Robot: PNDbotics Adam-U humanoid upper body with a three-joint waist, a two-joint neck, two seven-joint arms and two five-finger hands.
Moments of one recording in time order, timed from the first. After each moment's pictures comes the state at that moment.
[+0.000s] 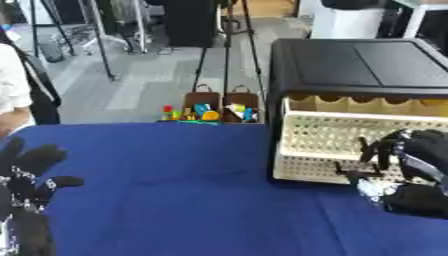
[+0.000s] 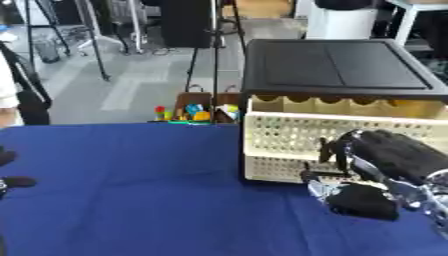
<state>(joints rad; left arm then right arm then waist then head) -0.28 0.15 -0.12 -1.99 -0.15 -0.27 0.46 -0.65 -0.96 0.36 -1.99 0.75 0.42 0.56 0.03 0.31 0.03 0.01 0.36</state>
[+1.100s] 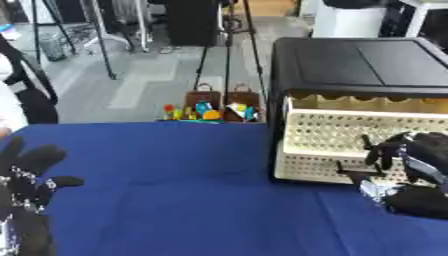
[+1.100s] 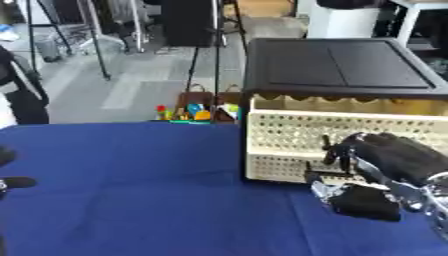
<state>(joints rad) -0.28 0.15 -0.12 -1.99 -0.15 -0.27 0.46 -0.64 -0.96 0.36 -1.99 0.76 0.44 0.59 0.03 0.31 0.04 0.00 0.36</state>
